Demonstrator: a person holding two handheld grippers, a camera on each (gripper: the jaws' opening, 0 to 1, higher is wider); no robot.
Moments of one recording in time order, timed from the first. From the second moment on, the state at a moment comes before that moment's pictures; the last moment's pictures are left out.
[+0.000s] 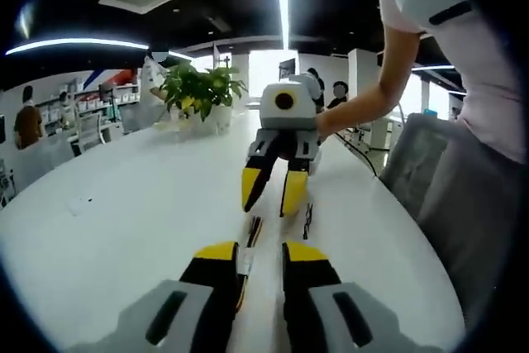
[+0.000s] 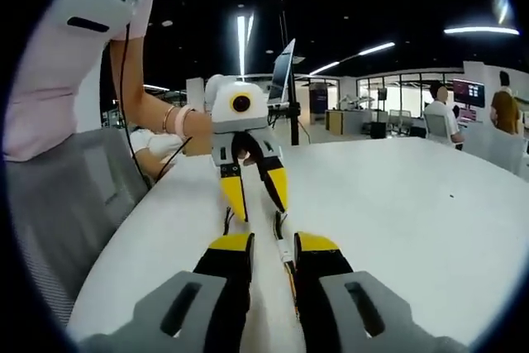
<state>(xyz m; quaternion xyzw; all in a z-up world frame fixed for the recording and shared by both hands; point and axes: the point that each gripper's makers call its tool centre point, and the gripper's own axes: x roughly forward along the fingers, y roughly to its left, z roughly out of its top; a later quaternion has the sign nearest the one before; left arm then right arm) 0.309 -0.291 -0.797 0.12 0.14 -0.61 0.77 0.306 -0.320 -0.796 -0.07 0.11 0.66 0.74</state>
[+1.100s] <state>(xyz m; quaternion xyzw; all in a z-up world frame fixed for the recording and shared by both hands) 0.272 -0.271 -0.818 0.10 0.16 -0.58 0.79 0.267 -0.328 -0.823 -0.08 0.14 0.67 0.73</state>
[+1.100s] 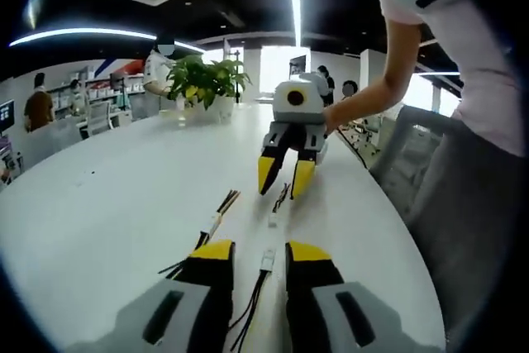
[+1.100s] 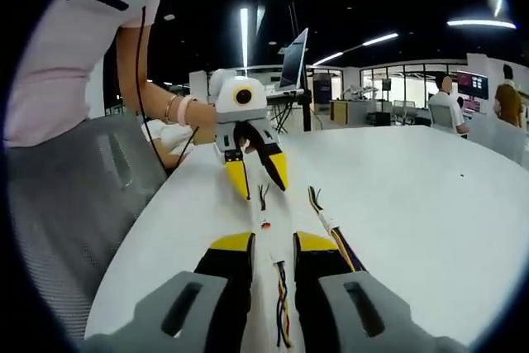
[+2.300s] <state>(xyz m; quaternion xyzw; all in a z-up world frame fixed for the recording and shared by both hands) 0.267 -0.271 -0.844 0.07 0.18 -0.57 0.80 0.268 -0.331 -0.853 -0.10 0.14 0.67 0.72</state>
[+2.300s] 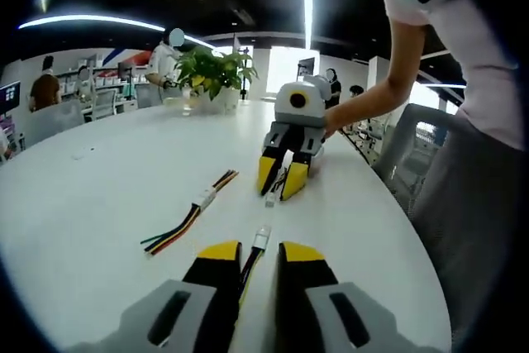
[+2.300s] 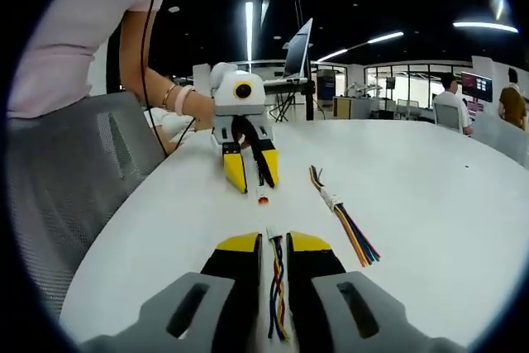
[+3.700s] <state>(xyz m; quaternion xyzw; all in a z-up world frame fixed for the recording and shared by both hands) 0.267 -0.281 -0.847 0.09 0.16 -0.60 0.78 0.270 -0.328 -0.850 -0.08 0.17 0.67 0.72</state>
